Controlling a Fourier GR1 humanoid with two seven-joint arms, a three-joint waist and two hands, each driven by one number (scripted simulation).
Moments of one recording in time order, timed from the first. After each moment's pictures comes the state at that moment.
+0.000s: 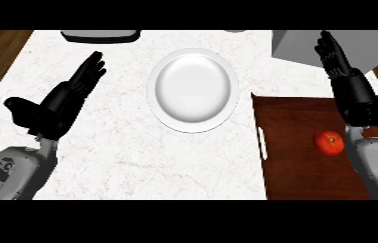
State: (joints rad) left arm -0.30 0.53 -0.26 -1.53 0.36 0.09 0.06; right arm -0.35 -0.47 0.09 -1.43 -0.10 -0.10 -0.15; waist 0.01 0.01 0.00
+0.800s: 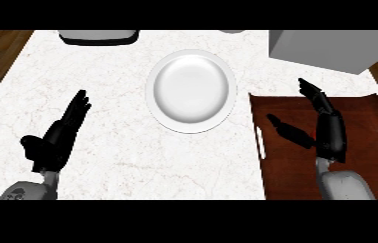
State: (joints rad) left arm -0.08 0.44 -0.20 -1.37 0.29 0.16 -0.13; right arm -0.14 -0.26 0.08 -1.39 0.04 -0.43 -0.22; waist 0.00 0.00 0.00
